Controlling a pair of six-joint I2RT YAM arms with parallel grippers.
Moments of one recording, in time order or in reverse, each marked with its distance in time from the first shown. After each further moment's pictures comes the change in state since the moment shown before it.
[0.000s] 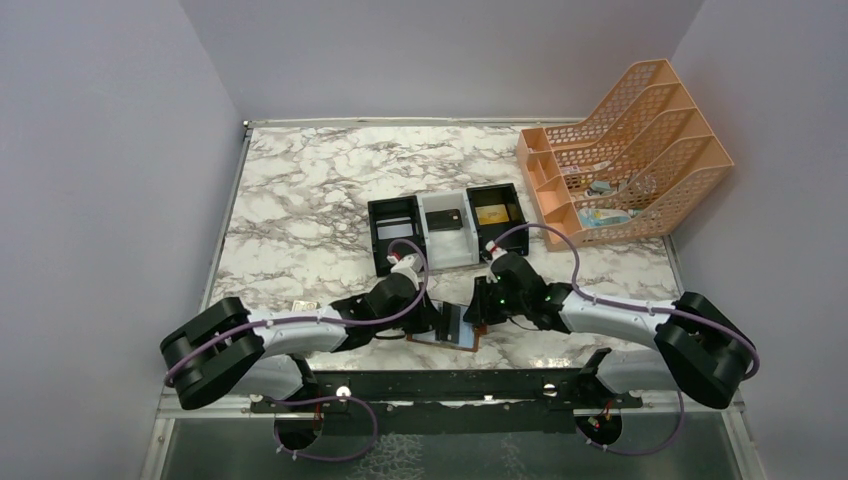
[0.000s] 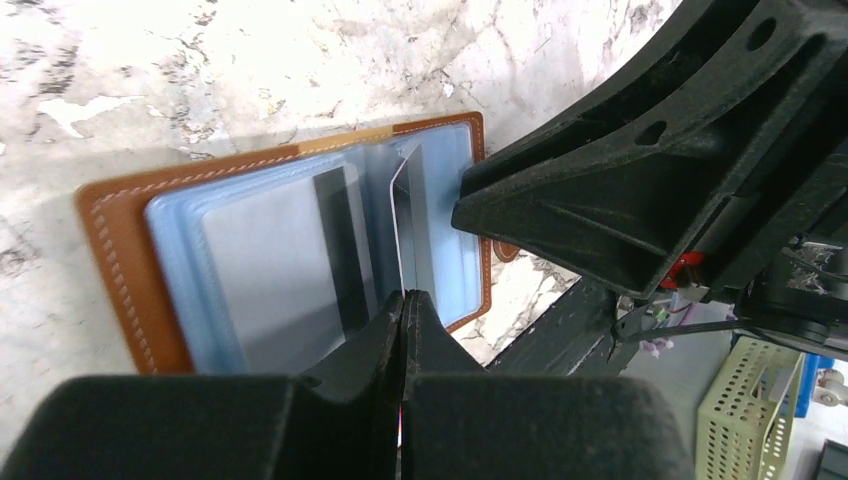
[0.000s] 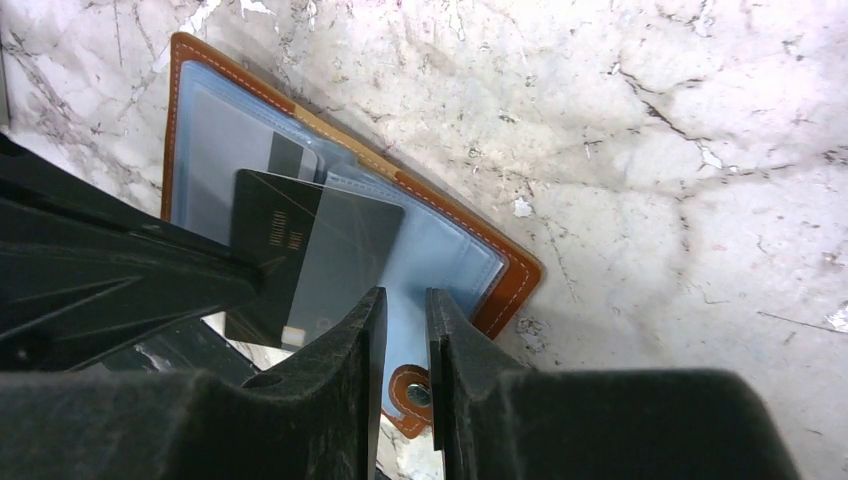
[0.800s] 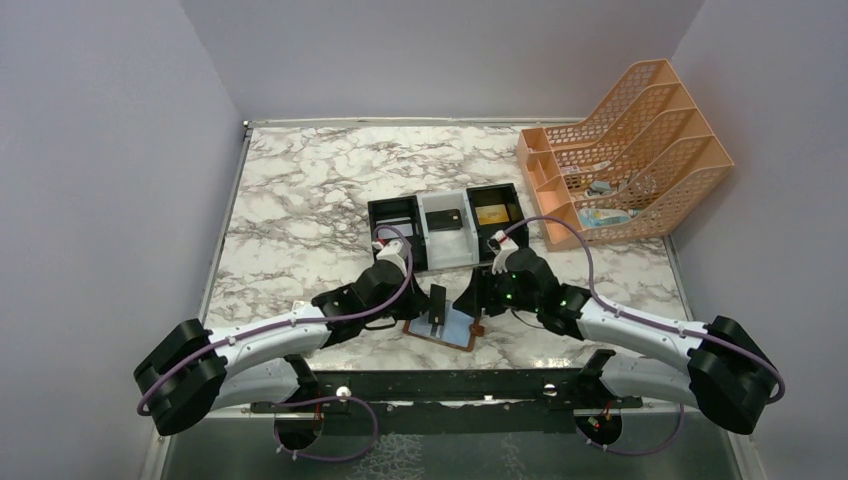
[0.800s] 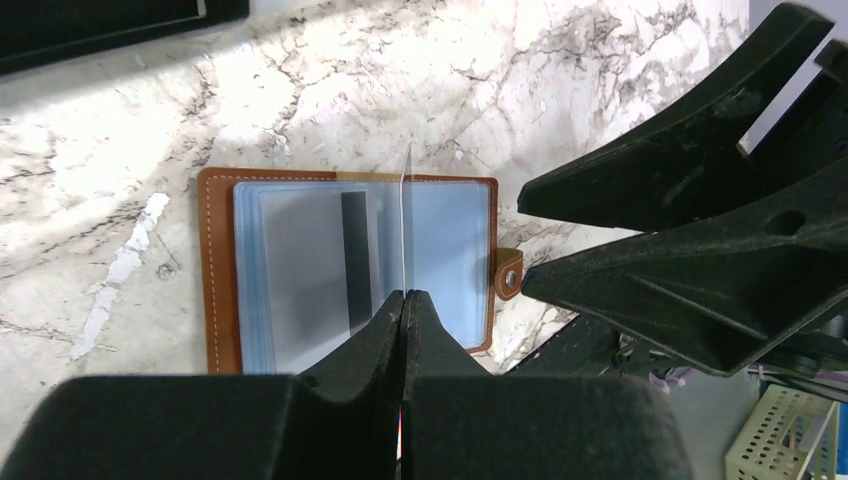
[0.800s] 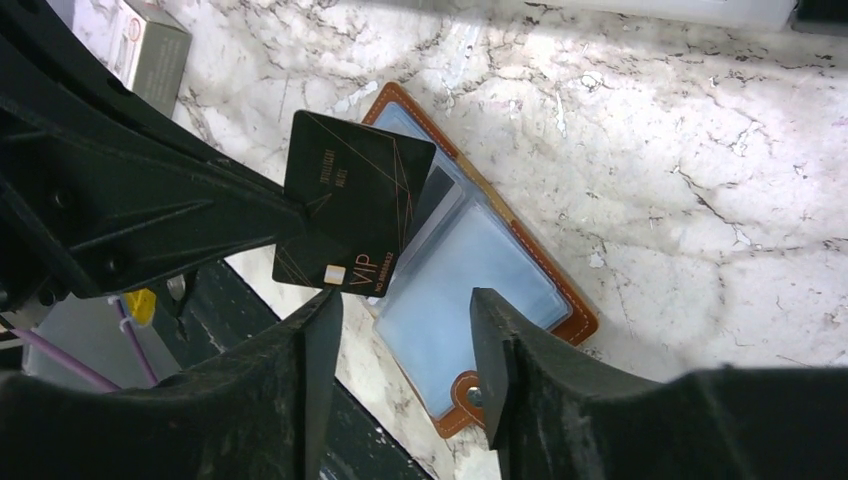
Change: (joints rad) left arm 0.064 -0.193 0.066 -0.241 -0.072 0.093; right arm 0.000 -0.171 0.000 0.043 -0.015 -0.015
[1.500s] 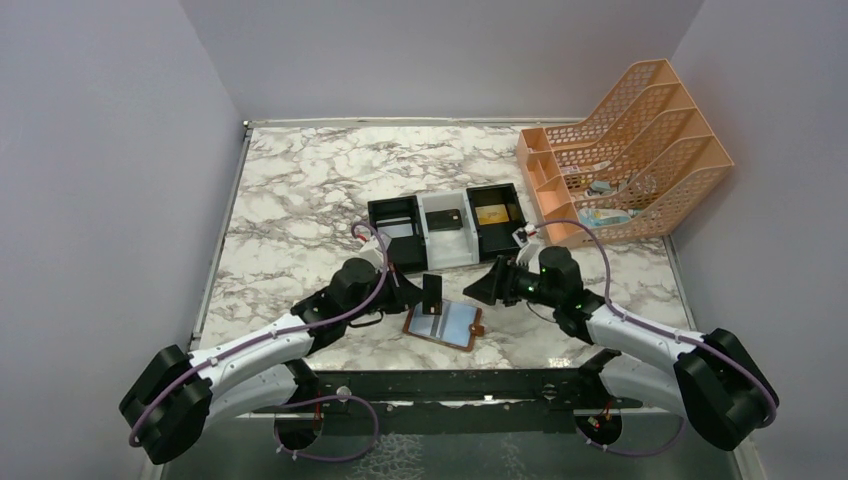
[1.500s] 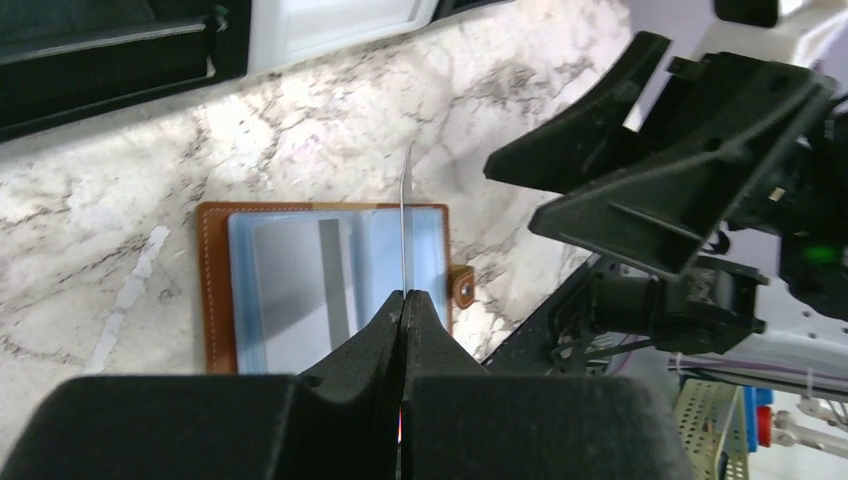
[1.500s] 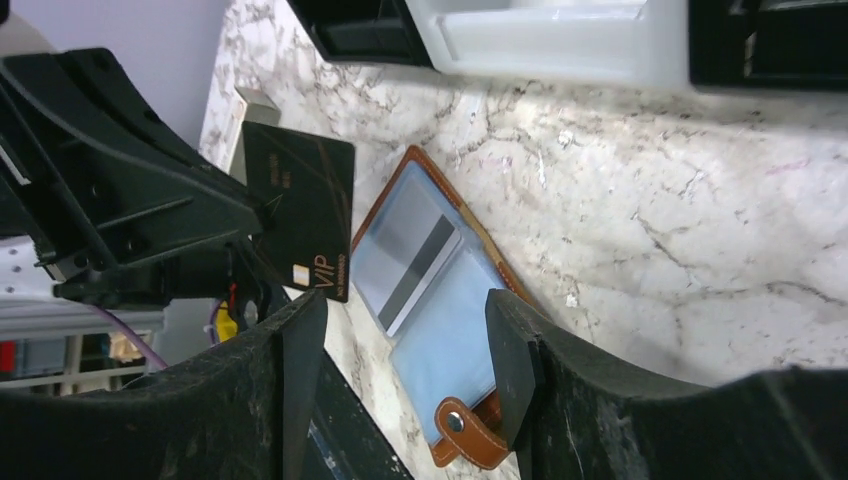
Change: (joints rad) left arm 0.135 -0.139 -0.100 0.107 0.139 -0.008; right arm -0.211 -0.045 -0.177 0.312 -0.223 0.076
